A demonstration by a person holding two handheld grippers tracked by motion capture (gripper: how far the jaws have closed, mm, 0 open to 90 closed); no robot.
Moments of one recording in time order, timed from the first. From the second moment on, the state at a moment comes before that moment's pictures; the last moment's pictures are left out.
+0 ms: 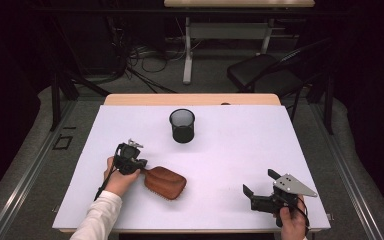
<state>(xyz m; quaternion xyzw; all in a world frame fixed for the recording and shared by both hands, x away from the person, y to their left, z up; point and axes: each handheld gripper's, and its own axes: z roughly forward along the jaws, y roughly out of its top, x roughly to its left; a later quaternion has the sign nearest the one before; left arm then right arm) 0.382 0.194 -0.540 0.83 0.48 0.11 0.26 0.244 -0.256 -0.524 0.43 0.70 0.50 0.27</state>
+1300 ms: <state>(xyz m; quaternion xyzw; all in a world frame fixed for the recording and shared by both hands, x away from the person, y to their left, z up) 0.343 0.219 -0.543 0.84 0.47 0.10 0.25 0.245 -0.256 -0.525 0.43 0.70 0.50 0.27</state>
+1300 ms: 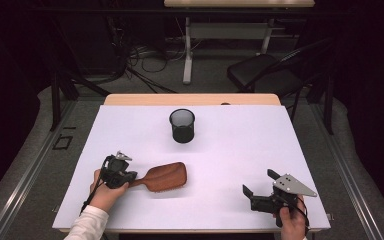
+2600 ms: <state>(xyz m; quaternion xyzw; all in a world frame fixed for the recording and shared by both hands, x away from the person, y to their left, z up) 0.301 0.206 -0.542 0.87 0.42 0.10 0.24 0.244 -0.256 -0.524 0.42 0.70 0.51 0.27</state>
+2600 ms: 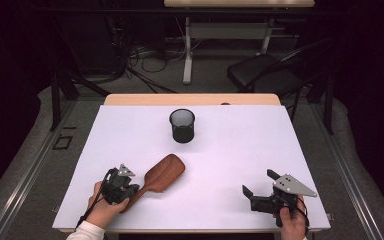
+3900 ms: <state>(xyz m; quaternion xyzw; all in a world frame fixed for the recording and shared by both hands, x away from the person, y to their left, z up) 0.298 0.214 -0.535 0.84 0.44 0.12 0.29 0.243 -0.257 -0.525 0.43 0.70 0.50 0.27</state>
